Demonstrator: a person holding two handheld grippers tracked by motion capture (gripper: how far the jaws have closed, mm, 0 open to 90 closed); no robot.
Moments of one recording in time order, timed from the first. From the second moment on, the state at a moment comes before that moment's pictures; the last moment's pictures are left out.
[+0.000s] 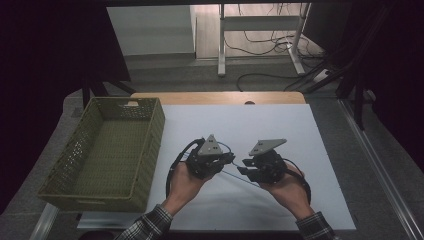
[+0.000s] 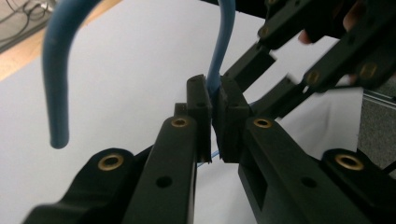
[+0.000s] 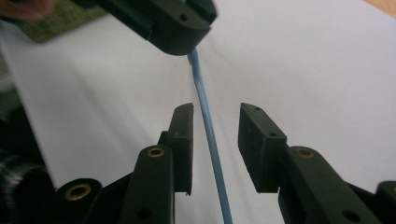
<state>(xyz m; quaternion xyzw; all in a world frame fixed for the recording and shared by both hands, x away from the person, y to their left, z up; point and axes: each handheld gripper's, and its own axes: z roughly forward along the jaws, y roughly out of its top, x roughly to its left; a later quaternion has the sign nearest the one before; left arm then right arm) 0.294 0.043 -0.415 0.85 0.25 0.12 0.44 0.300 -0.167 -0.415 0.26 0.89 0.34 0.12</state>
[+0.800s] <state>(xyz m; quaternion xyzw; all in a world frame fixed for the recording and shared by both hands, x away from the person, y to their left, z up) 0.283 0.091 -0.408 0.90 0.18 0.07 0.39 0.290 -0.178 -0.406 0.18 0.91 0.38 0.04</state>
